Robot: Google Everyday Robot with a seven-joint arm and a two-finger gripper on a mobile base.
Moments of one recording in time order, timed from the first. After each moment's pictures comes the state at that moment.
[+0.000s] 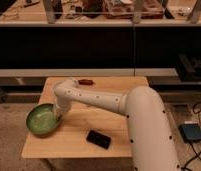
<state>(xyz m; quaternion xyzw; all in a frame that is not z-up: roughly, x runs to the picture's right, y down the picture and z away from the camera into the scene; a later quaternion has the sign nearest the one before) -0.246 0.151 0.872 -0.08 -0.39 -0.71 0.58</state>
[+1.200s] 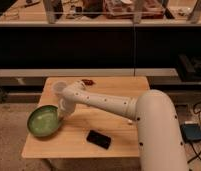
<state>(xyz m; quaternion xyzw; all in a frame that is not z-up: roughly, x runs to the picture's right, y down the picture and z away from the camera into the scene) -0.222 0.153 0.866 -0.05 -0.40 -0.66 0.63</state>
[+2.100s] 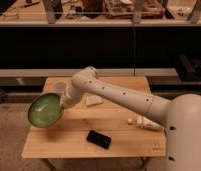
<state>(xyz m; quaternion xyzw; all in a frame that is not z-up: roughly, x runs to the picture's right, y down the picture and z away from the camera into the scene) -0.191 0.076 0.763 0.01 -0.41 -0.64 0.66</state>
